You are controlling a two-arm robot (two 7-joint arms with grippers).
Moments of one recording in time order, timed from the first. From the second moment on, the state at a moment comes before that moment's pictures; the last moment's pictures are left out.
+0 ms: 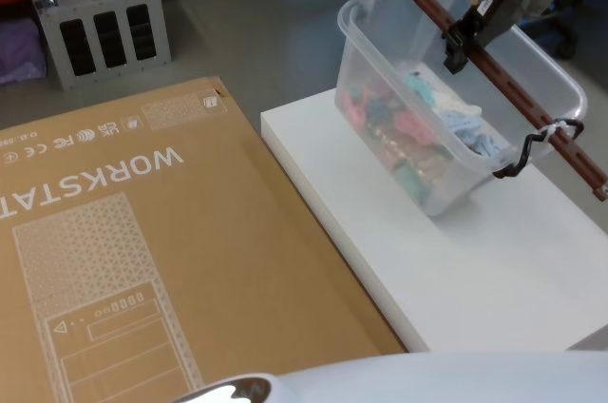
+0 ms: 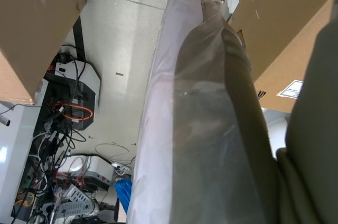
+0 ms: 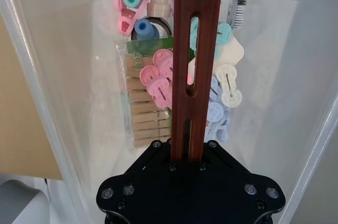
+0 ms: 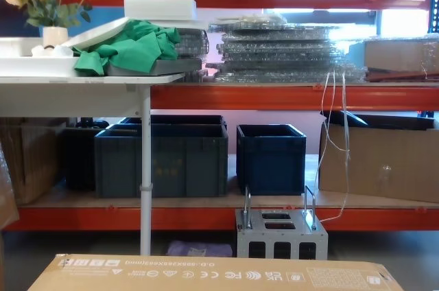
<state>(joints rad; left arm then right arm) -1.47 0.98 1.56 -0.90 0.05 0.15 -1.47 0.91 1.15 -0.80 -1.47 -0.22 0.06 1.42</state>
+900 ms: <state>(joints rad) -1.47 0.98 1.56 -0.90 0.05 0.15 -1.47 1.01 1.07 -0.88 -1.45 -0.28 -0.15 1.49</state>
